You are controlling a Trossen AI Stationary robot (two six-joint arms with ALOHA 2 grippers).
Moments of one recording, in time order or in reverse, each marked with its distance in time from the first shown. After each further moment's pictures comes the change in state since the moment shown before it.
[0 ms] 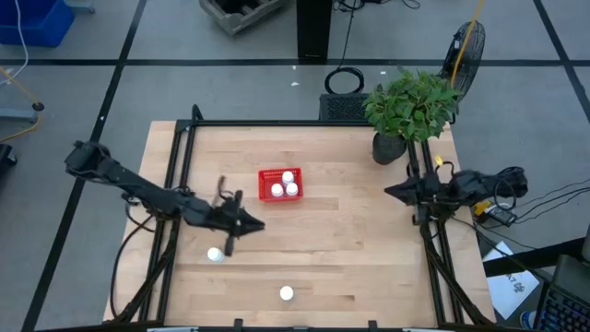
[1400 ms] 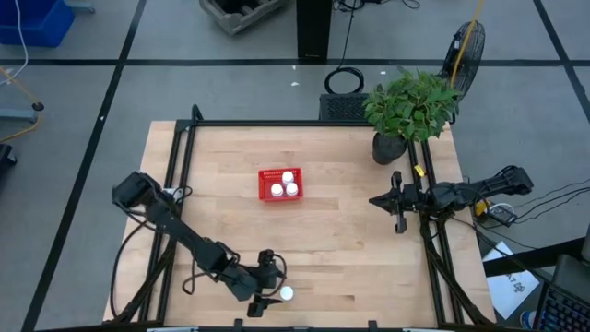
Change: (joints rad) left arm -0.270 0.709 0.567 -0.324 -0.015 -0.182; right arm 0.000 0.116 -0.249 0.319 0.009 0.027
